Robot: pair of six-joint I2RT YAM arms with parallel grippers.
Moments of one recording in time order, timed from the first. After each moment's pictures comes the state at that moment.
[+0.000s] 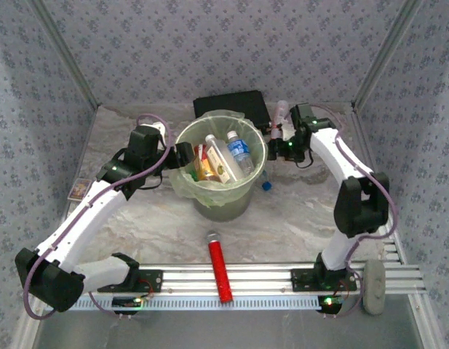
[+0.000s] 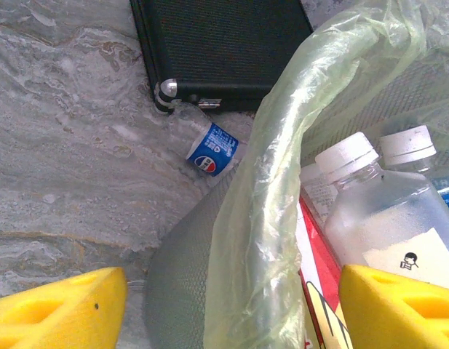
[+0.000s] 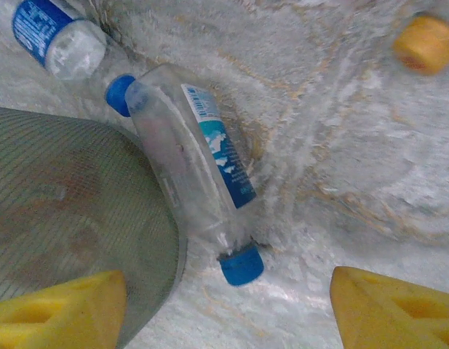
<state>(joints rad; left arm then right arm) -0.50 1.15 1.13 -0.59 0.01 -0.58 0.21 1.76 1.47 -0.92 -0.35 0.14</state>
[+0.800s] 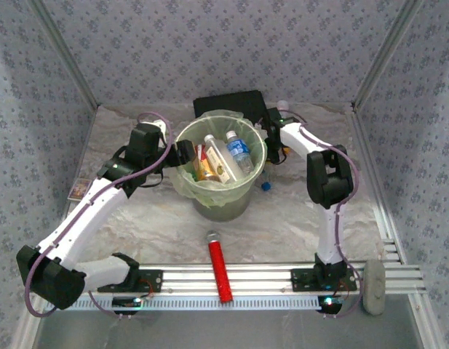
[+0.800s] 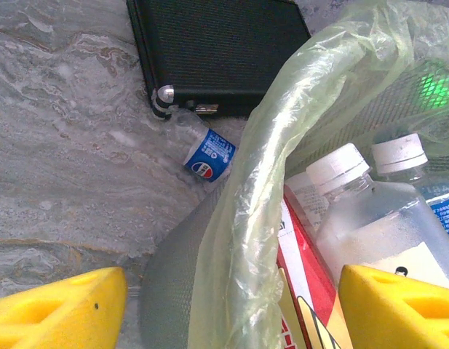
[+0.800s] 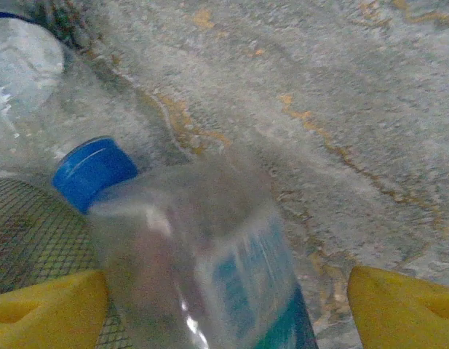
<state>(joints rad) -0.50 1.17 1.15 -0.58 0.01 -0.58 0.31 2.14 1.69 -0.85 -0.36 0.17</state>
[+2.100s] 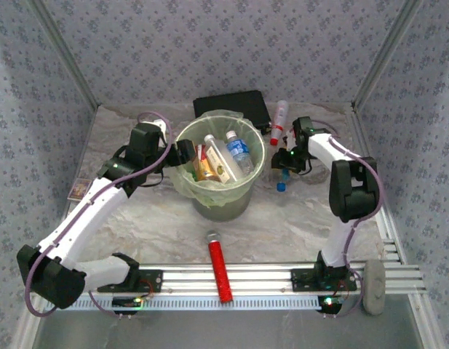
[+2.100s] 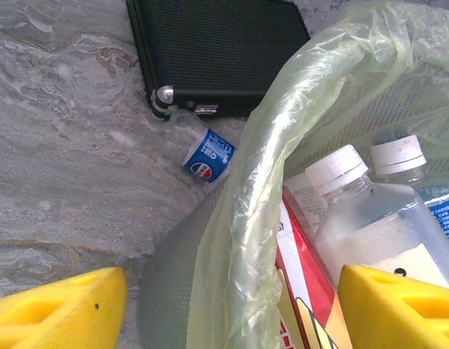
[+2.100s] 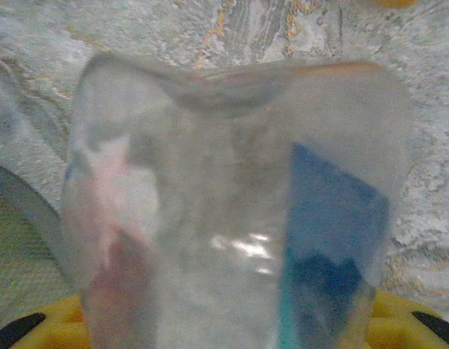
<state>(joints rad) -0.50 1.18 1.16 -0.58 0.02 -0.58 0.13 1.87 1.35 -0.78 -0.34 0.21</state>
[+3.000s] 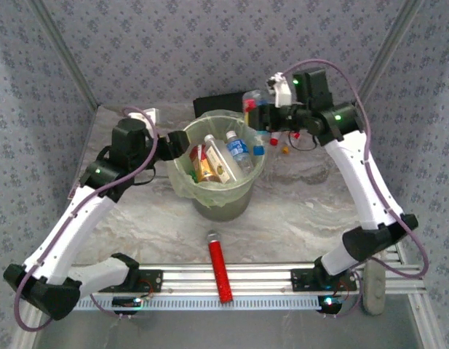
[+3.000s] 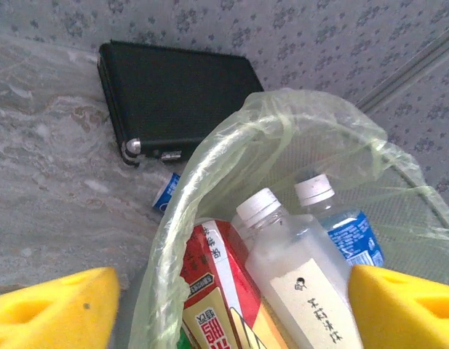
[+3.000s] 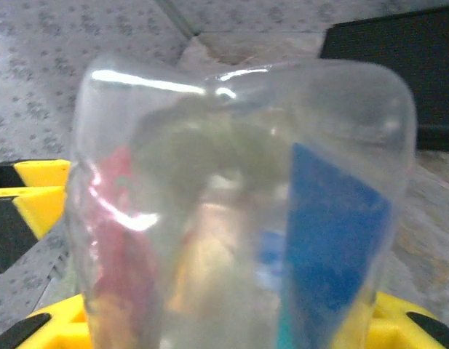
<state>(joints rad) -0.50 1.07 1.24 -0.59 0.02 -0.55 0.44 1.56 1.96 -1.02 -0.45 0.30</state>
